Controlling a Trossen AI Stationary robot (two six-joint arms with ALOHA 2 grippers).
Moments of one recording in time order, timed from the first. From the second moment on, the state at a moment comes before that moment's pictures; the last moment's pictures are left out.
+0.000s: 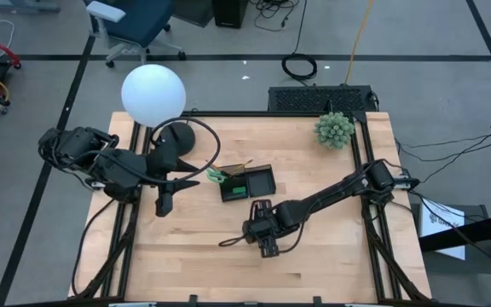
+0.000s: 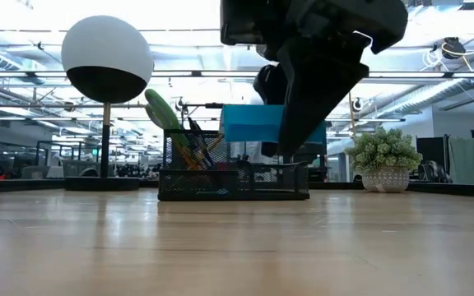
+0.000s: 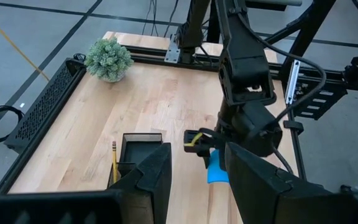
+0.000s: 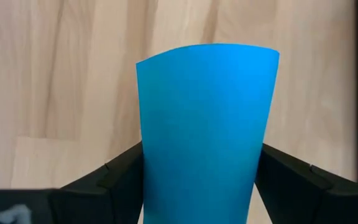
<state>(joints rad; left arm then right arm) -0.43 1.39 1.97 -1.21 -0.44 -0.40 0.35 2.01 1.52 -0.74 0.10 0.21</state>
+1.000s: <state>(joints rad) -0.43 1.39 1.97 -1.21 -0.44 -0.40 0.10 1.90 1.52 -0.98 0.10 0.00</state>
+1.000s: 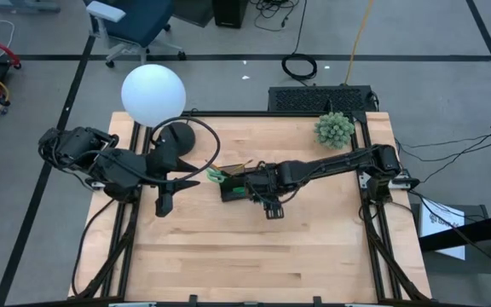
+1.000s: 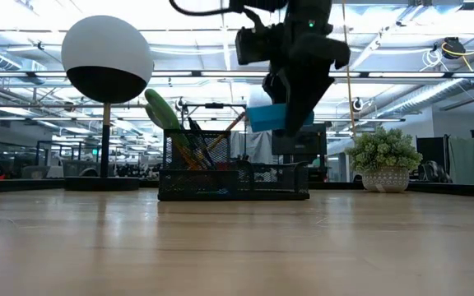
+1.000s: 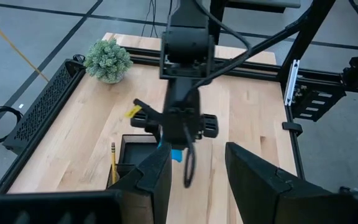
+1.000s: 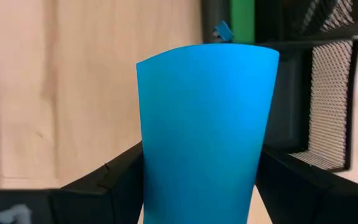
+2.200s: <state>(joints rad) -0.43 1.39 1.97 -1.21 -0.44 -0.40 -0.10 1.90 1.52 -0.89 0.03 -0.20</state>
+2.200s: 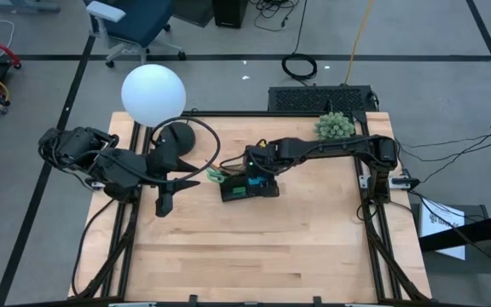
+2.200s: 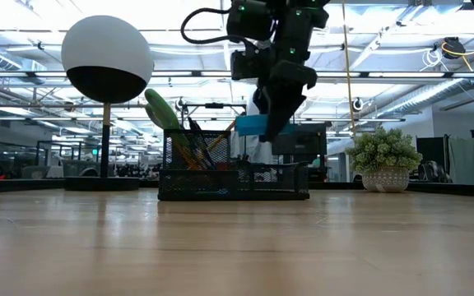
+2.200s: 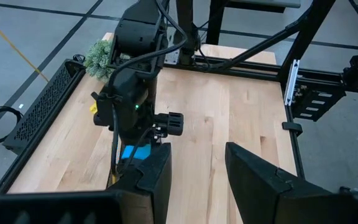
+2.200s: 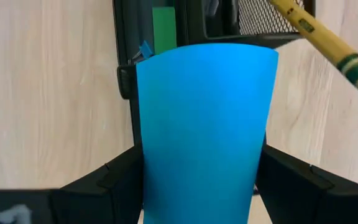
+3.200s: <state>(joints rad) -0.43 1.39 1.97 -1.21 -0.44 -0.40 -0.11 1.90 1.40 -0.73 0.02 -0.14</state>
